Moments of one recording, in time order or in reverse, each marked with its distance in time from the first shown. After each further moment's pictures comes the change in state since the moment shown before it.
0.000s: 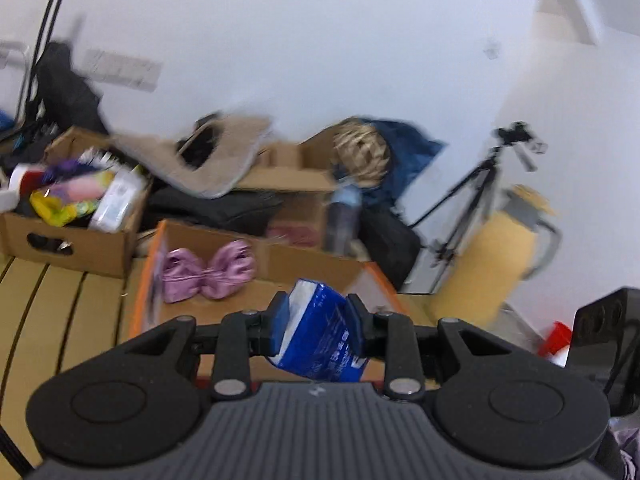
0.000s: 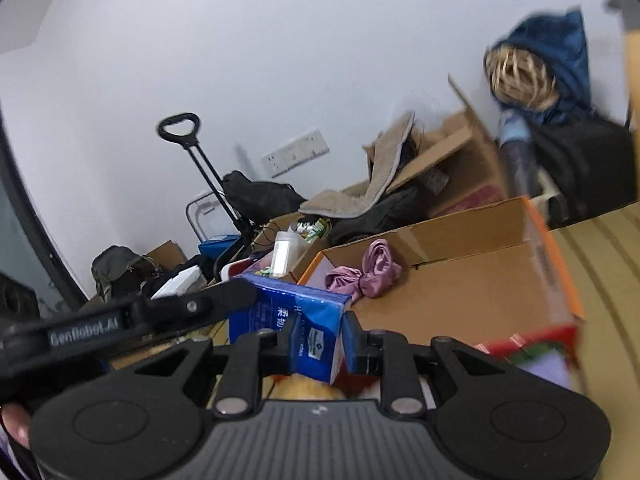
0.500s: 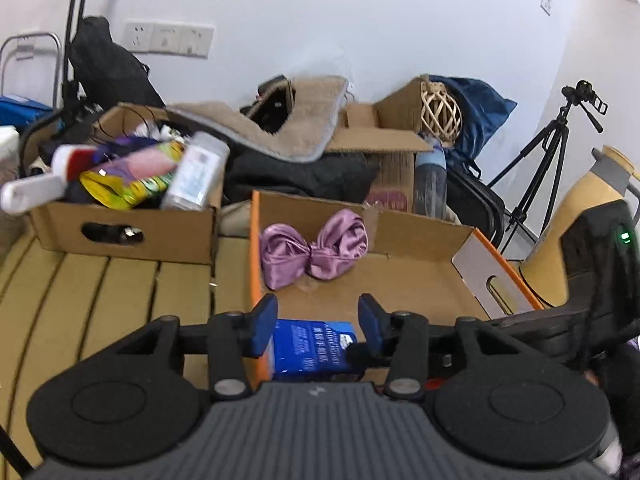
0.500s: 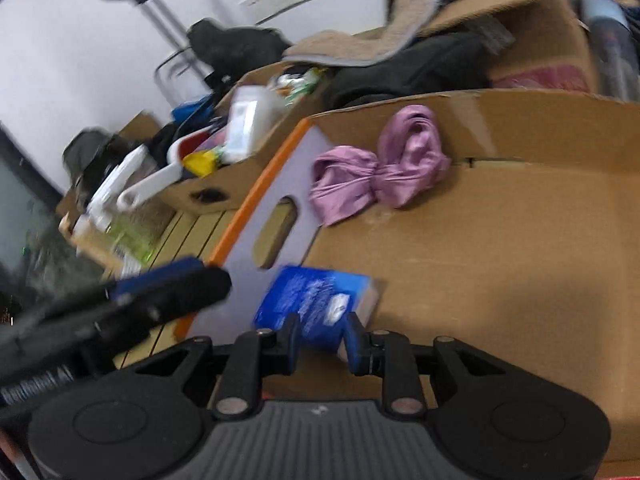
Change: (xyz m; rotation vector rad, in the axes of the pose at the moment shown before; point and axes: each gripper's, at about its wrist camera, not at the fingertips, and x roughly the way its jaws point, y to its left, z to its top) left arm 0.027 0.074 -0.003 0.068 0.074 0.158; right arm 0.182 -0.004 0.005 -0.049 0.458 -0.014
